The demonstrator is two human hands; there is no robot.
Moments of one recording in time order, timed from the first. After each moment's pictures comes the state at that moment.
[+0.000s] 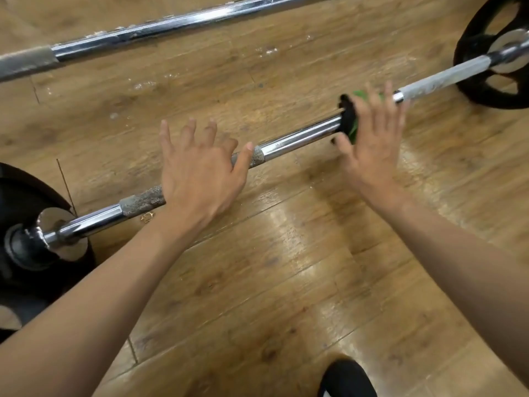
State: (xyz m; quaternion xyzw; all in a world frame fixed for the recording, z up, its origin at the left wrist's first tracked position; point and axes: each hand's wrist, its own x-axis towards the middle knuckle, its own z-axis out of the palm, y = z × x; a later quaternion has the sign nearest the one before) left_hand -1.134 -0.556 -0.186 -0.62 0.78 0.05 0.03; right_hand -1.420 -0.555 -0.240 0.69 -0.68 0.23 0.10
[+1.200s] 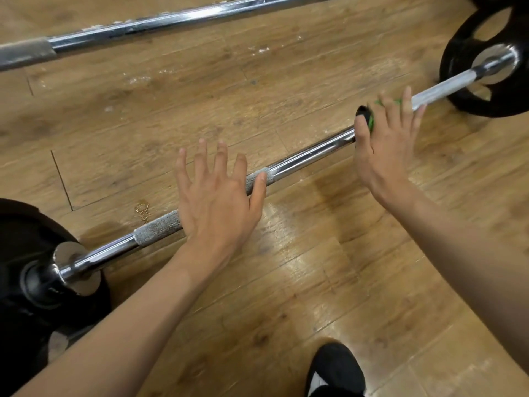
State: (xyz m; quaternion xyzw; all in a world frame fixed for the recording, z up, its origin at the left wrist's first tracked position) left_hand -1.158 -0.487 -0.192 -0.64 0.77 0.00 -0.04; right_hand -1.443 -0.532 -0.215 0.61 -0.77 0.18 0.06
